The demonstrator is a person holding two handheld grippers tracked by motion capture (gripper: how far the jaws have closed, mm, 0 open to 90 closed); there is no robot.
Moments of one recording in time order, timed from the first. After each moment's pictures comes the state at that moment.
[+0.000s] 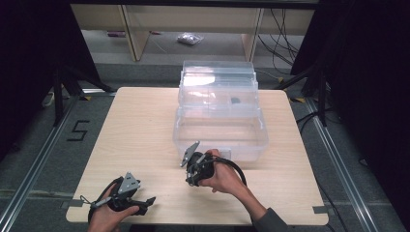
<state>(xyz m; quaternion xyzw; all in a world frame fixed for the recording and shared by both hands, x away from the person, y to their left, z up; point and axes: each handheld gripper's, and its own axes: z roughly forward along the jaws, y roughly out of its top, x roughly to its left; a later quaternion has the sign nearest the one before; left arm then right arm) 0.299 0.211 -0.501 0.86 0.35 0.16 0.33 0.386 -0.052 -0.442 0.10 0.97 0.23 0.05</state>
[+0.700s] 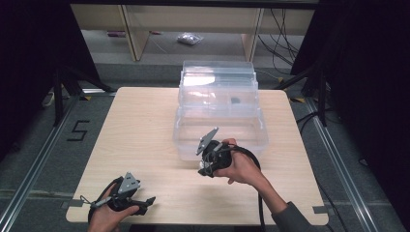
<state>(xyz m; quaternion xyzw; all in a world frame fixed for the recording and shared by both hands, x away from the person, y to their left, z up) 0.300 0.211 -0.503 0.86 0.36 0.16 0.33 0.392 -0.093 -0.396 0.14 0.96 0.23 0.03</state>
